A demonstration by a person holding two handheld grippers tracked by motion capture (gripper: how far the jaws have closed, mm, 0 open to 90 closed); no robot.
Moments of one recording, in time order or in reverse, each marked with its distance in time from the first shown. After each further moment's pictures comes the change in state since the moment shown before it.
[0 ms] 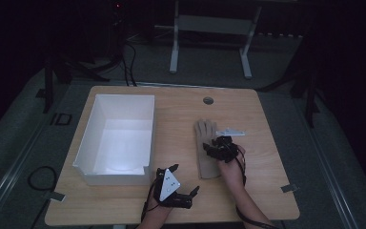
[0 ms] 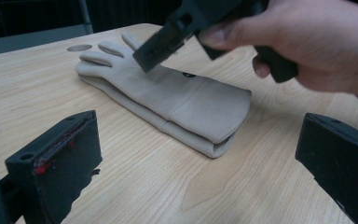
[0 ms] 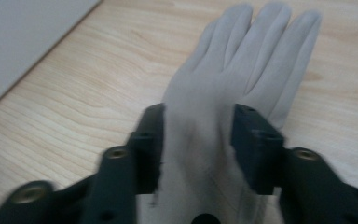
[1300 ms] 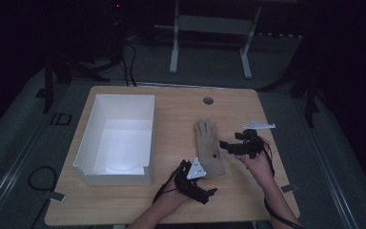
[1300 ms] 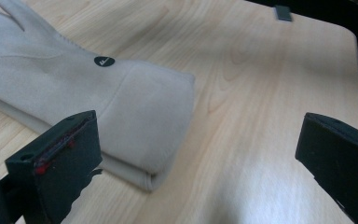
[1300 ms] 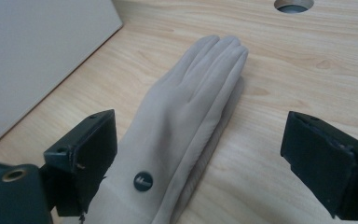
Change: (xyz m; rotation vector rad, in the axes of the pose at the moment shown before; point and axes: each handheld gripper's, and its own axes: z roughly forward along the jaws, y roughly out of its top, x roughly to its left) left arm -0.009 0.041 0.064 0.284 -0.284 0.045; right arm -0.066 0.012 -0.048 -0.040 0.168 -0.006
